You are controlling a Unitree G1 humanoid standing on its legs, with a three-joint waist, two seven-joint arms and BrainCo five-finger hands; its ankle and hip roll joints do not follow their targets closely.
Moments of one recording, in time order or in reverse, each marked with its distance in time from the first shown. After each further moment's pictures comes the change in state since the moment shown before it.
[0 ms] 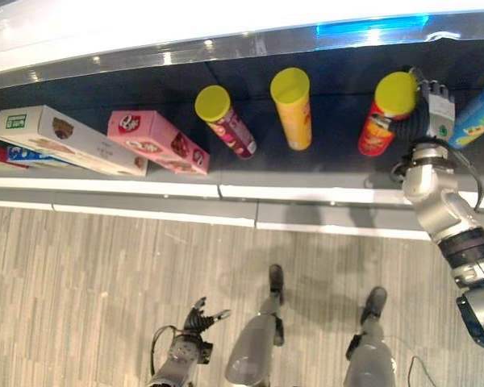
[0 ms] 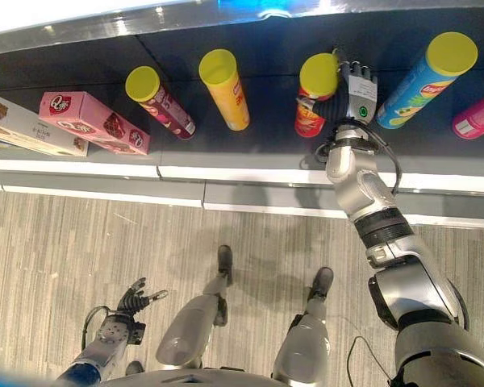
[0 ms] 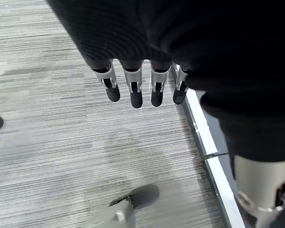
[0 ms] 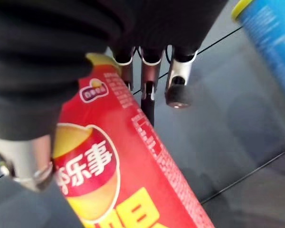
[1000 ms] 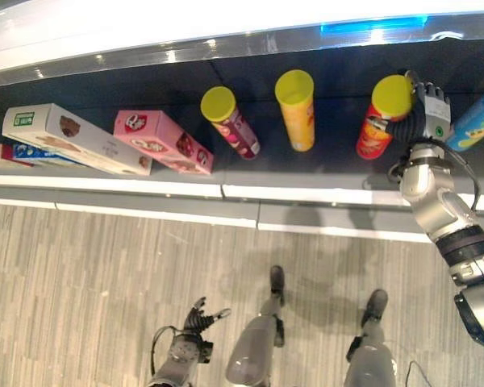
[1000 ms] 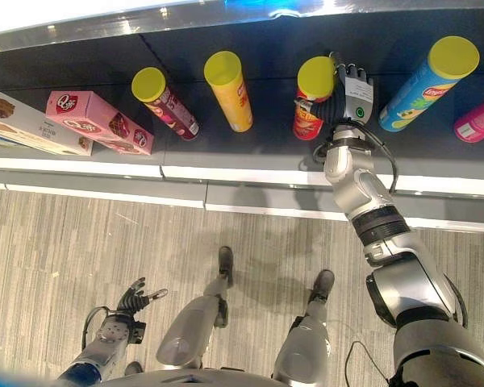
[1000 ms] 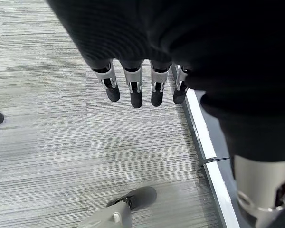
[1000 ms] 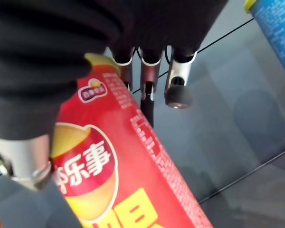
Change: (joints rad) left arm 0.000 0.000 -0.008 -0.001 -0.033 0.000 0.016; right arm -0.017 0.008 0.002 0.044 0.004 0.000 -0.004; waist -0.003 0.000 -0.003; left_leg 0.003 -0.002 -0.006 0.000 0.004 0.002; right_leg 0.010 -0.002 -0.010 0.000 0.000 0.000
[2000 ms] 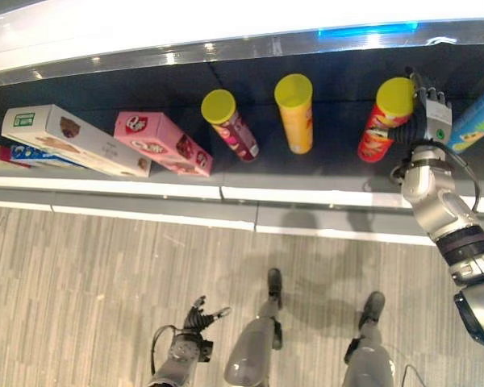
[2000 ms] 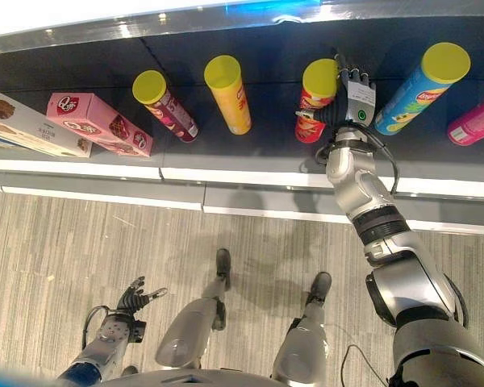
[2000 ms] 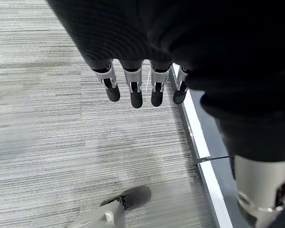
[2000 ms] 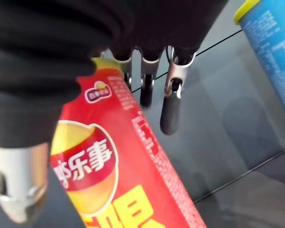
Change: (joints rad) left arm 0.000 0.000 -0.001 -0.010 0.000 0.000 0.002; right arm -0.005 0.001 0.001 0.046 0.002 0.002 0.002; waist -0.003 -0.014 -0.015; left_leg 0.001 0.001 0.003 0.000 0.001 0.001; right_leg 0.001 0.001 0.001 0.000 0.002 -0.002
